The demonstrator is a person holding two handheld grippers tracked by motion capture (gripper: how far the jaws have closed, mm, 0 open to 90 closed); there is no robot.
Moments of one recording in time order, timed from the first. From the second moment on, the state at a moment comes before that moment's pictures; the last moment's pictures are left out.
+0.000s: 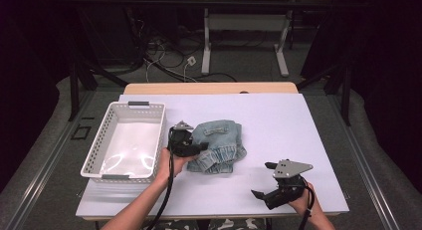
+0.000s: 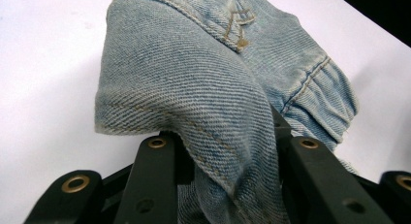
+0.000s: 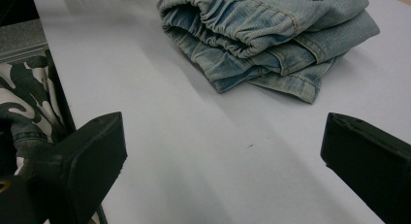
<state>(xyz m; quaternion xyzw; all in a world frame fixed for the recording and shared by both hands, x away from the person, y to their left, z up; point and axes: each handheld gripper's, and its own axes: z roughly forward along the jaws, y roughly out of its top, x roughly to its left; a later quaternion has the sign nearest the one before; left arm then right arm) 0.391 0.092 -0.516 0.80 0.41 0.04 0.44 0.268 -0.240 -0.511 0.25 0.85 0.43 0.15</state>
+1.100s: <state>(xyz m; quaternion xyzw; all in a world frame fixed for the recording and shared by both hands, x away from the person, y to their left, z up) 0.384 0.097 -0.505 0.78 0.41 0.02 0.47 0.266 -0.240 -0.510 0.25 0.85 0.43 0.15</state>
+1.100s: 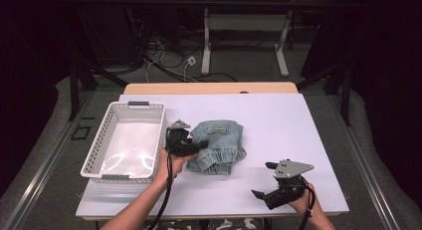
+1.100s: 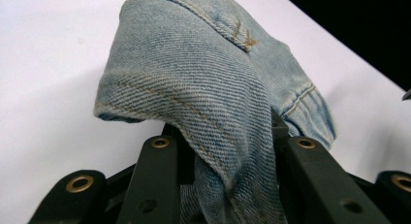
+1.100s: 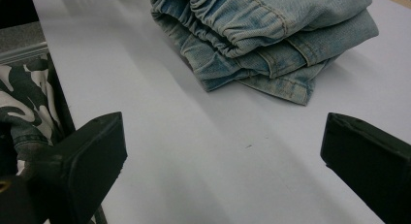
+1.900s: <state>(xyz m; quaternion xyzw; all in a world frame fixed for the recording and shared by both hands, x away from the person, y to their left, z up) 0.380 0.101 -0.491 0.77 0.41 0.03 0.49 0.267 -0.241 -0.511 0.25 0.85 0.44 0.15</state>
